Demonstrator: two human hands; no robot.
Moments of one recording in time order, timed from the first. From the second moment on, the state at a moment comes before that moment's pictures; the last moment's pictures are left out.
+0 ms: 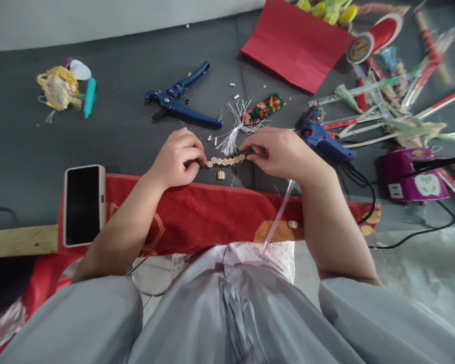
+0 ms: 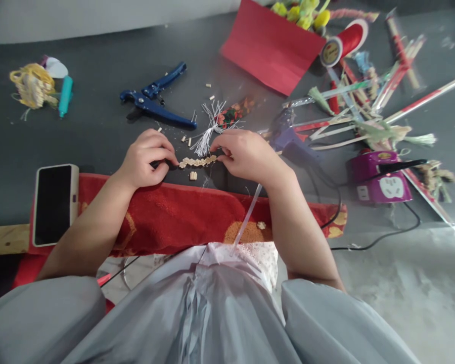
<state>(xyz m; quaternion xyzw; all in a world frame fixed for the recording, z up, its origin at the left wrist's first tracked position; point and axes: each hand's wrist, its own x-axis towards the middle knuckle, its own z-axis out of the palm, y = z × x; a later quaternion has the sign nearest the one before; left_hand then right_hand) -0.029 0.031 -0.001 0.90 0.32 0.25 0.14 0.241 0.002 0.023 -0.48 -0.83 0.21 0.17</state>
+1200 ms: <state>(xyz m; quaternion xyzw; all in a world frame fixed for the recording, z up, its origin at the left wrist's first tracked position) -0.028 0.030 -0.004 0.91 0.33 0.25 0.10 0.241 0.004 0.013 -0.45 -0.85 0.18 0.20</state>
